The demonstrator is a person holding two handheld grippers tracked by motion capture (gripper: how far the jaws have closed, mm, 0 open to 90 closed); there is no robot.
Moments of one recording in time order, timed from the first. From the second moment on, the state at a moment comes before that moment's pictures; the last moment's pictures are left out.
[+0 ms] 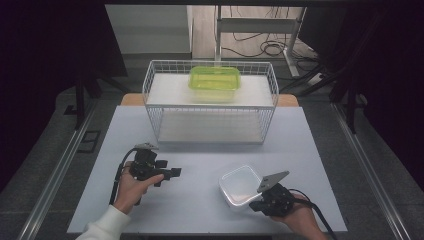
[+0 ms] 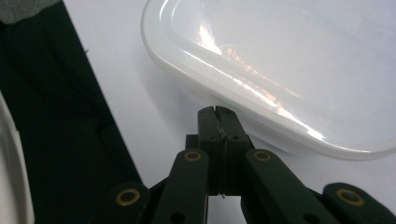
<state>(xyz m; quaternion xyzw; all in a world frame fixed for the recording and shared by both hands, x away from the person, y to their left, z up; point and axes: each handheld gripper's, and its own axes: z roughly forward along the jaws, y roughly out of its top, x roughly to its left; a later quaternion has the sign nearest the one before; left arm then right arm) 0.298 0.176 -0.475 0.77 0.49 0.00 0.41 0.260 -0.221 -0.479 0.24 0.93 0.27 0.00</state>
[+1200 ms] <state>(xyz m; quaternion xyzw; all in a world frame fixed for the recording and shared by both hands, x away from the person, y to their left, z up) 0.300 0.180 -0.479 0.77 0.49 -0.01 0.41 0.290 -0.257 -0.445 0.34 0.88 0.33 0.07</state>
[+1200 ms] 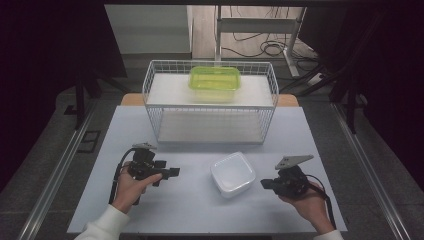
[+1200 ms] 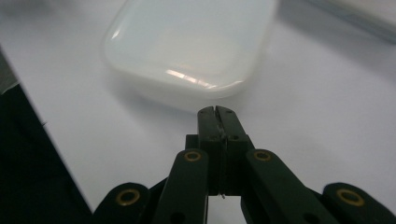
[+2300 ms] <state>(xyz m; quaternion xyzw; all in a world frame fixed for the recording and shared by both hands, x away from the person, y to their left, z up) 0.300 0.181 -0.481 0.77 0.49 -0.02 0.41 0.329 -0.234 -0.480 0.38 0.88 0.28 0.08</state>
